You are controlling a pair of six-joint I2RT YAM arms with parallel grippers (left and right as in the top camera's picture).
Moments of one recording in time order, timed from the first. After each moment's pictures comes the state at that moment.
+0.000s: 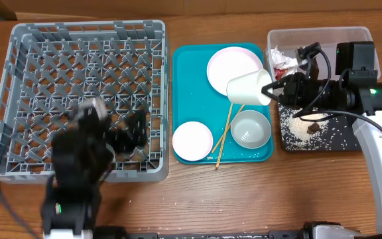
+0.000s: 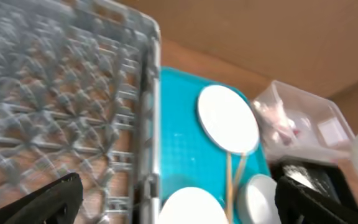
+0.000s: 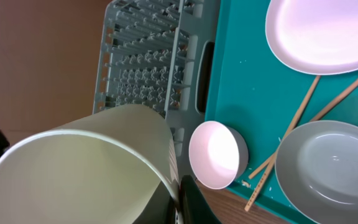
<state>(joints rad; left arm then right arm) -0.04 0.81 0.83 -0.51 0.28 -0.43 -0.01 1.43 1.35 -0.95 -0.89 0.25</state>
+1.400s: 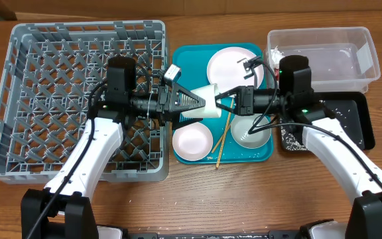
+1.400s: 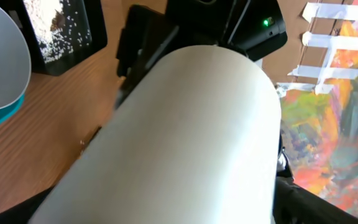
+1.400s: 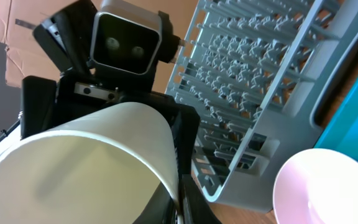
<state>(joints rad) -0.16 1.54 1.02 -0.17 1.49 -0.86 0.26 1.53 0.98 0.02 -1.16 0.66</state>
